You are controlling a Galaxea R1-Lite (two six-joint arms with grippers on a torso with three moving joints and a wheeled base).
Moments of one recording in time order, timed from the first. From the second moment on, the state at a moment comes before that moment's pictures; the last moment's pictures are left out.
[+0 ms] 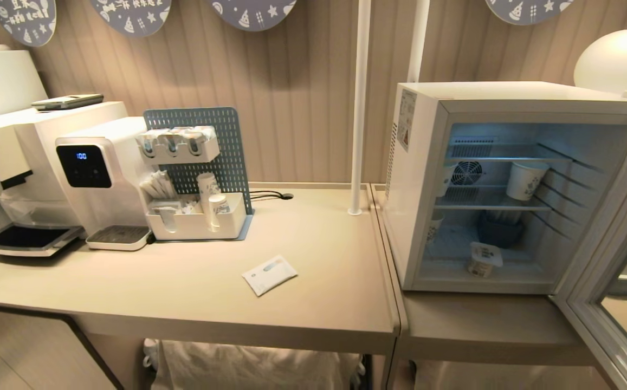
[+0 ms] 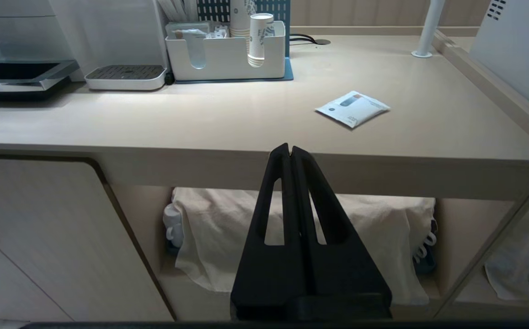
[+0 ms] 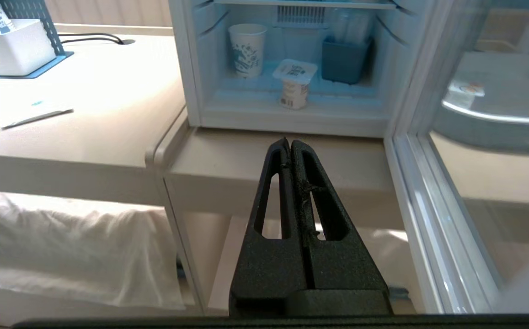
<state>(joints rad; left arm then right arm) 0.00 0.00 0.00 0.00 0.00 0.01 0.00 0.00 -0.01 0.03 0.02 -0.06</state>
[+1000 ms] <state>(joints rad) 0.00 0.00 0.00 0.00 0.00 0.01 0.00 0.00 -0.01 0.04 0.02 -0.06</state>
